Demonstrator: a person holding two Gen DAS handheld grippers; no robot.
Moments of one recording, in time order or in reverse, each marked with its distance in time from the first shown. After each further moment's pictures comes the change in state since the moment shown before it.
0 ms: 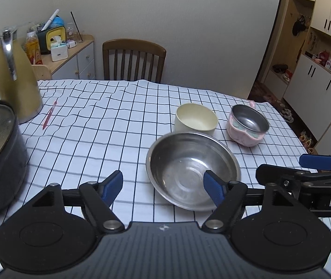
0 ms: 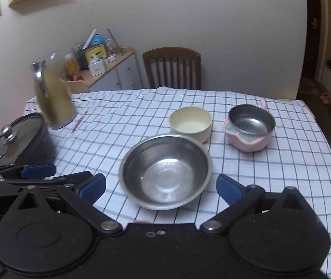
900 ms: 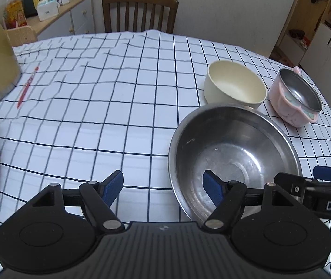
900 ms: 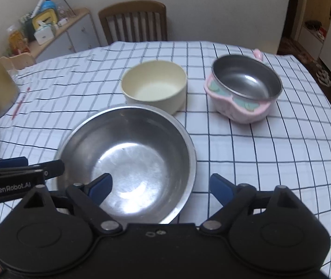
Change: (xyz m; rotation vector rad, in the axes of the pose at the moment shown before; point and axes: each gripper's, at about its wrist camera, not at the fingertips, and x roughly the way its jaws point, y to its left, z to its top) left arm 0.144 0.029 0.015 -0.002 0.241 0.035; right arm 0.131 -0.032 0.000 0.119 0.234 -0.143
